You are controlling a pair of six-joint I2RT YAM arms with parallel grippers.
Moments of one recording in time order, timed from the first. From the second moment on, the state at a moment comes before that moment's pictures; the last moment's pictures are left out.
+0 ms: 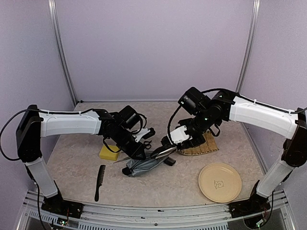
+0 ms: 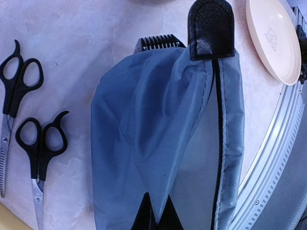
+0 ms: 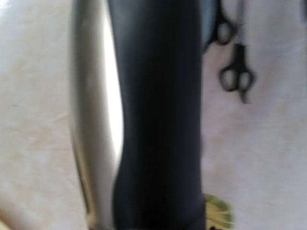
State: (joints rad) left arm -0.85 1.76 1.27 -0.63 0.34 -0.08; right arm 0.89 1.61 1.46 -0.96 -0.10 -1.16
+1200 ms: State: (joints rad) left arm -0.85 1.83 1.19 -0.35 0.67 -0.41; right arm 1.15 1.82 1.47 -0.89 0.21 -1.09
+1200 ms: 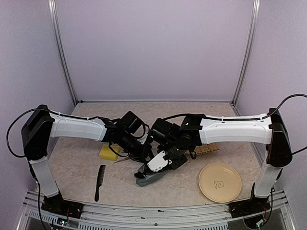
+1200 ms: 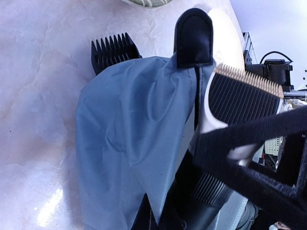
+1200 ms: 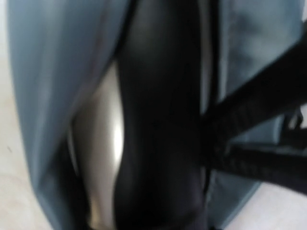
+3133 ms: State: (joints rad) left arm -1.39 1.48 0.96 -0.19 -0.47 -0.02; right arm 0.73 1.68 1.02 -0.44 -0.59 -0.61
